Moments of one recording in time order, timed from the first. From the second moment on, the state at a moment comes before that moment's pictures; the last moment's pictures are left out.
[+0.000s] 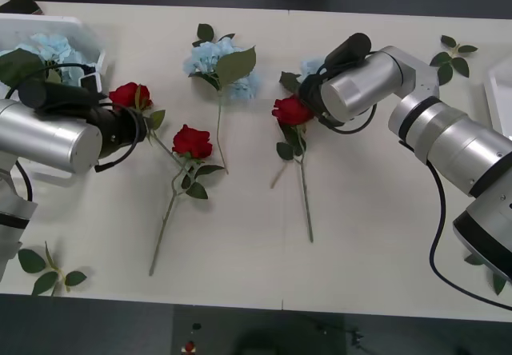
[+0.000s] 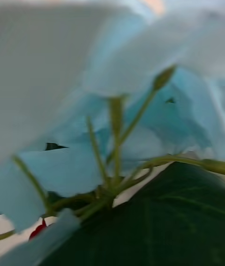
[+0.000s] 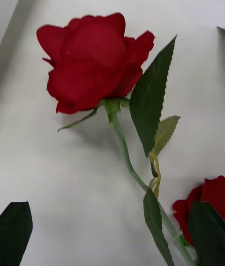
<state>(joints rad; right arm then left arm) -1.01 -0.39 0.71 -0.82 -0.66 0.79 0.35 -0.38 0.50 -0.14 -1.65 0.37 1.11 -0.98</state>
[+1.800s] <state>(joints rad) -0.83 -0.67 0.33 -1.33 -1.39 0.80 1.58 -0.52 0.48 -0.21 -1.48 0.40 0.97 -0.98</state>
